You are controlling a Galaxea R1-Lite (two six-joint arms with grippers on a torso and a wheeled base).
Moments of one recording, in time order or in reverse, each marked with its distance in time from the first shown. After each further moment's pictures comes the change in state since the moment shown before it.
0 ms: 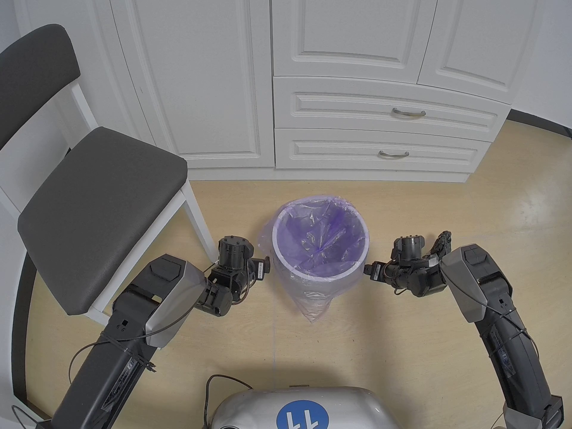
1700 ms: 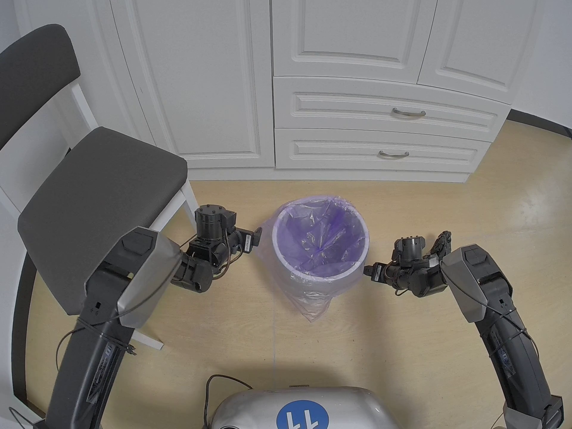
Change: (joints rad) left arm 0.066 -0.157 0.087 -0.063 -0.157 0.151; right arm -0.005 0.003 0.000 0.011 -0.003 0.000
